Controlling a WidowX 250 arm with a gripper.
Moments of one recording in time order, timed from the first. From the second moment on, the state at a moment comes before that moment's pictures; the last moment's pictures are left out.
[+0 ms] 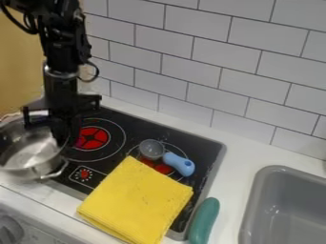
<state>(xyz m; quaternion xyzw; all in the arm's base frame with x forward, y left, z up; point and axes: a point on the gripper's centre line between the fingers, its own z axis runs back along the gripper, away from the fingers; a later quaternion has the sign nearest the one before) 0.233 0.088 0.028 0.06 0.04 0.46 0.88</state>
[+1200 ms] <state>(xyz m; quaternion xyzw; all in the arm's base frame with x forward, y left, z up) 0.359 0.057 0.013 0.07 0.02 0.45 0.89</state>
